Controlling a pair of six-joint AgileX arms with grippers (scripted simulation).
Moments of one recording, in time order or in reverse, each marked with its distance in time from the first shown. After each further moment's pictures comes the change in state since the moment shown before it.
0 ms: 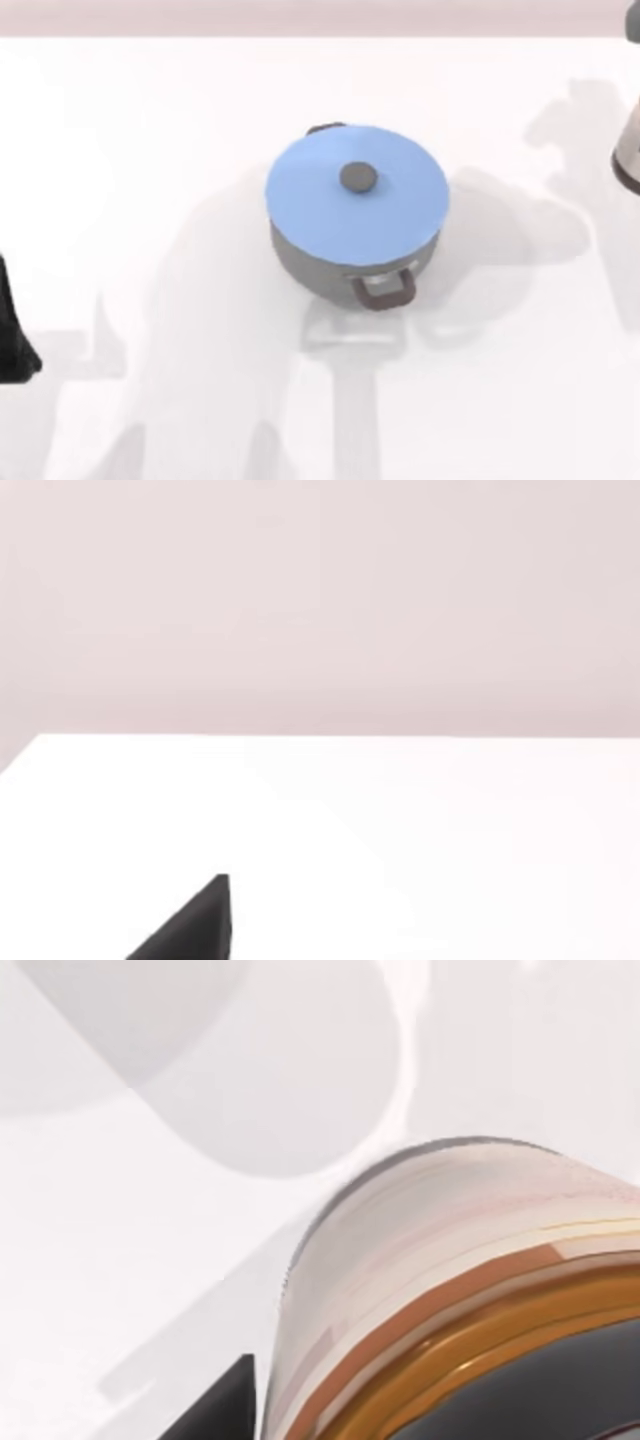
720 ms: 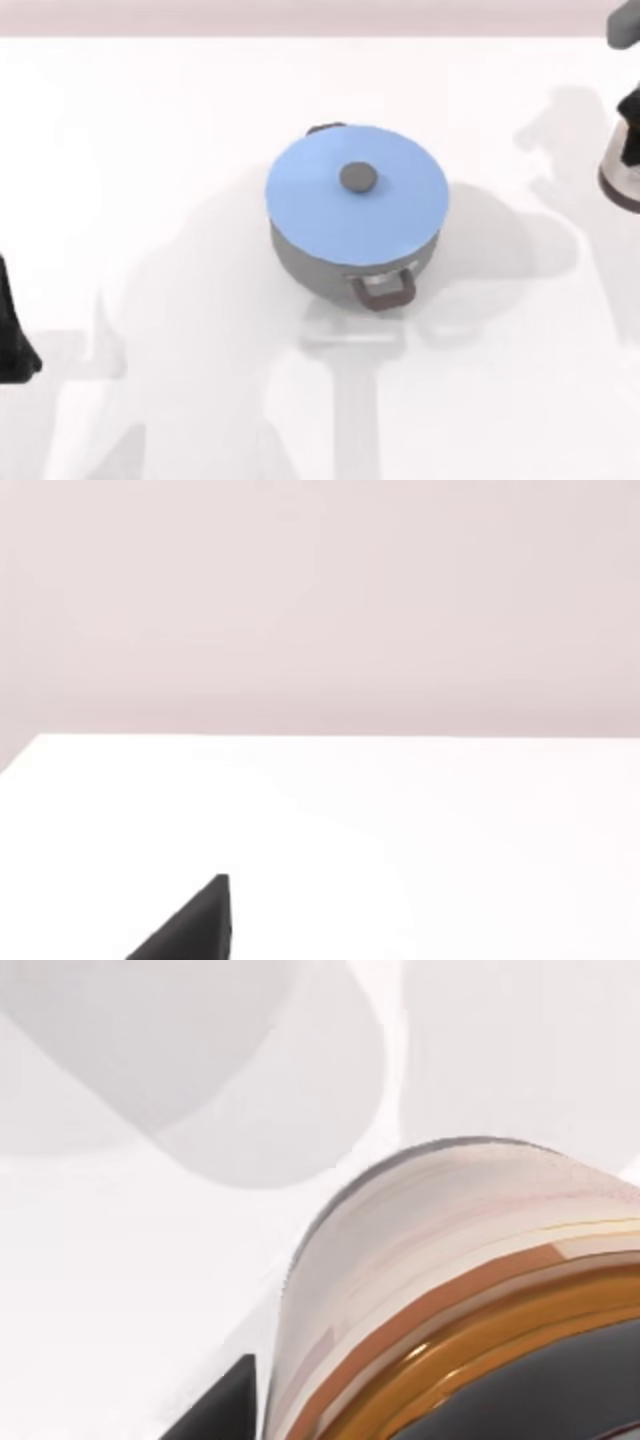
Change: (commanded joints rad) left arm 0.000 0.000 0.000 0.000 0.000 0.000; right arm 0.048 -0.042 -0.077 0.026 0.029 0.167
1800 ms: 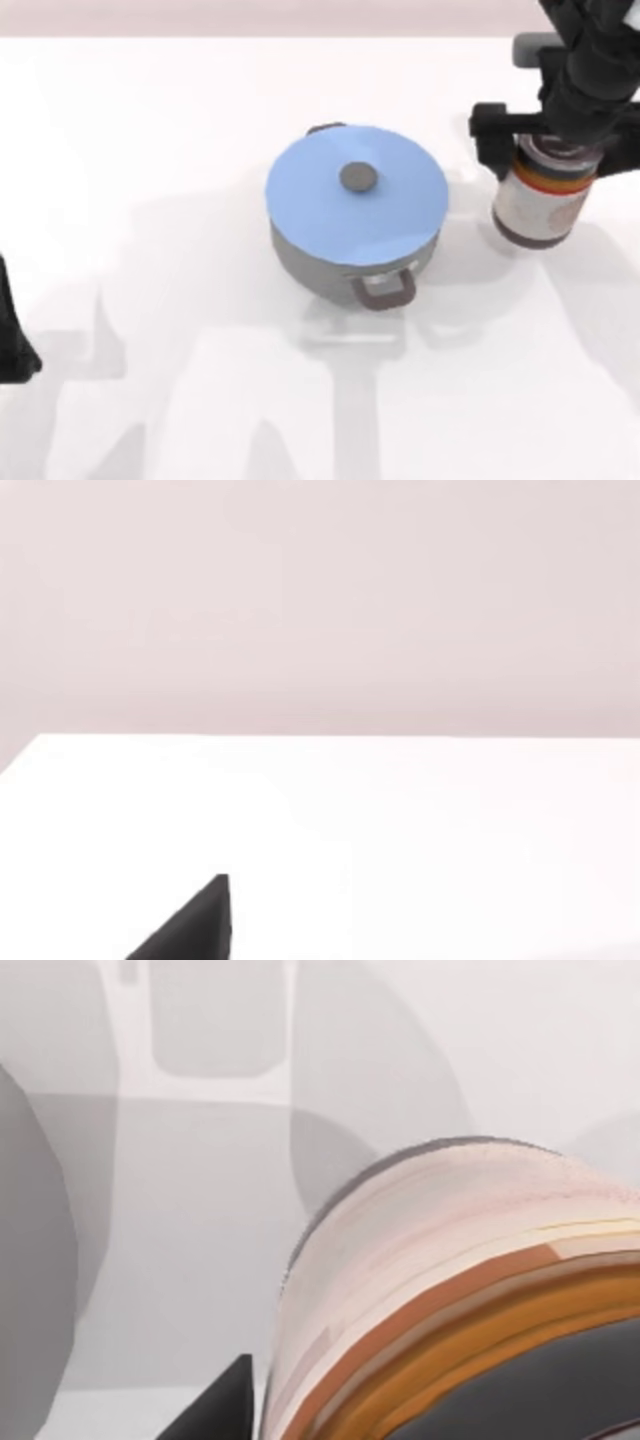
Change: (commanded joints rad) left arm 0.000 0.000 0.000 0.000 0.000 0.000; right arm 0.281 -0.019 -0.189 0.233 0.185 1.014
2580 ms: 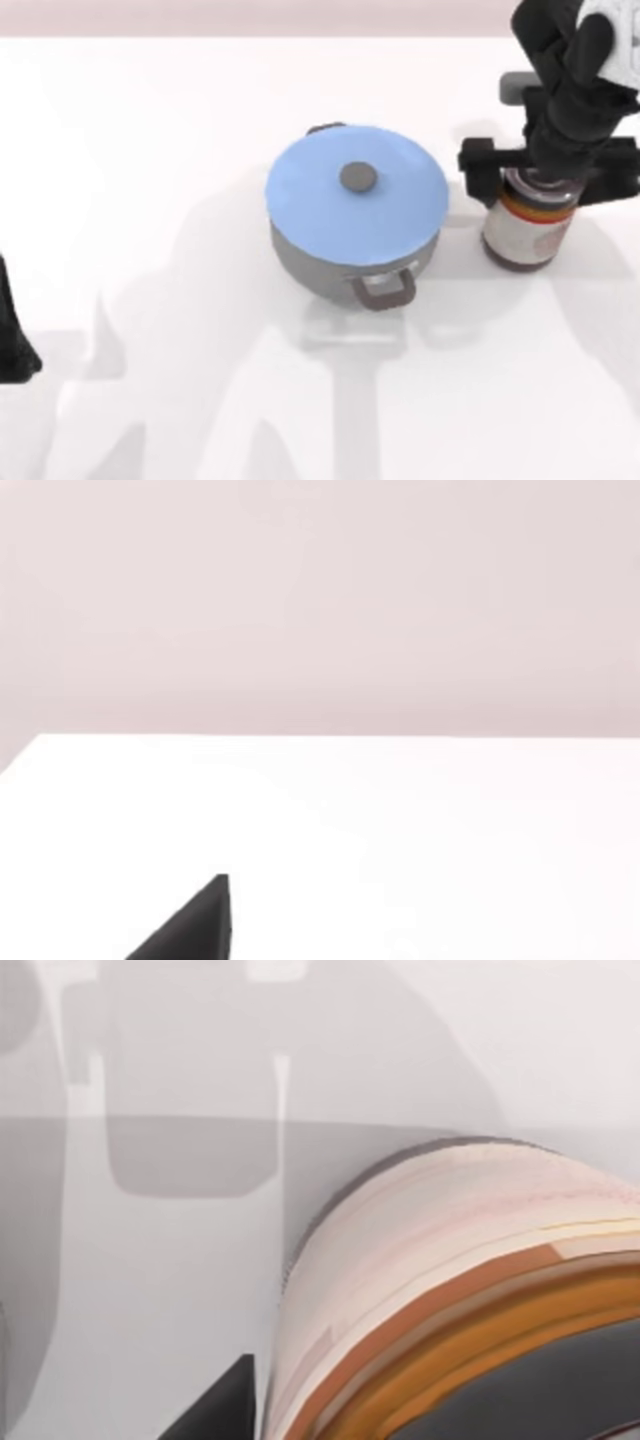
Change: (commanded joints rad) left arm 0.000 0.000 0.000 0.000 0.000 0.000; right arm -0.002 0.056 -0.117 0.173 0.000 -0.001
